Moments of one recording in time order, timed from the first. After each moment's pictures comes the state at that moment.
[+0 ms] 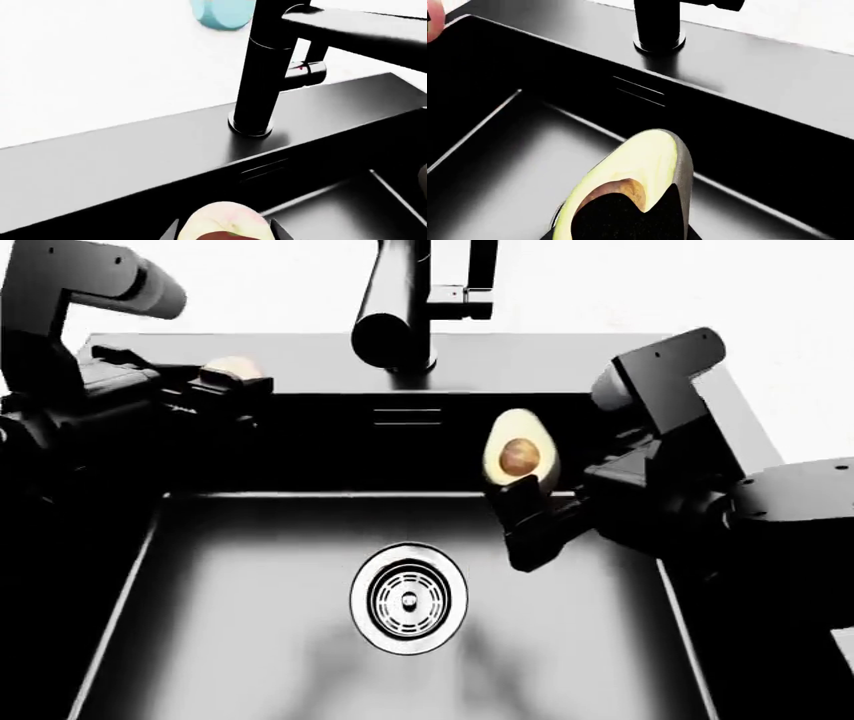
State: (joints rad) left arm -1.26 -0.86 0.43 0.19 -1.64 -1.10 -0.48; right arm 1.29 0.85 -0.75 -0.31 1.84 0.98 0.59
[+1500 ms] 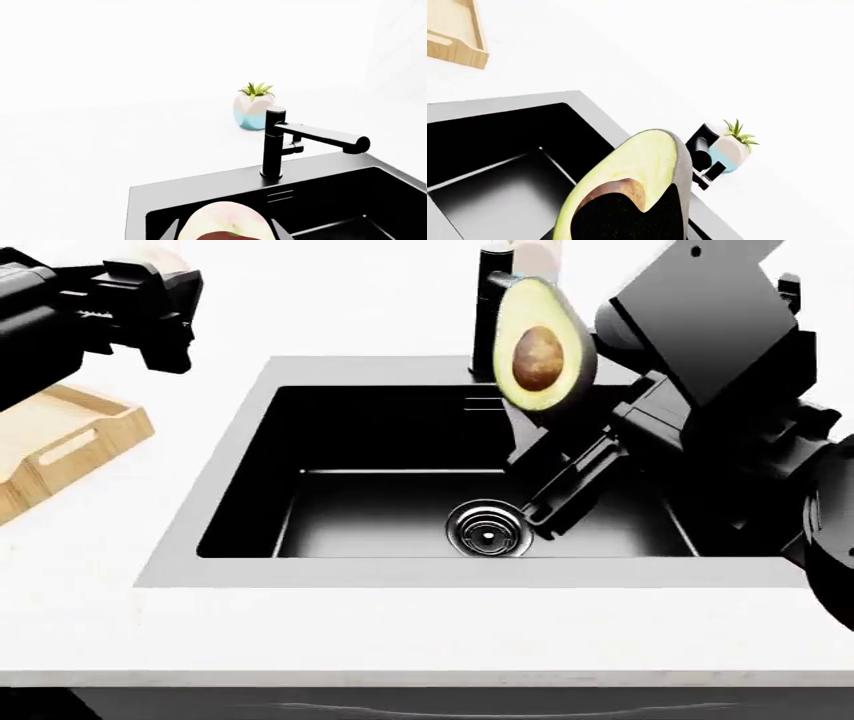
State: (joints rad) left arm -1.36 -0.89 0.37 0.20 -1.63 -1.04 -0.54; right arm 1.65 0.83 -0.77 -0.56 1.70 1.20 0.69
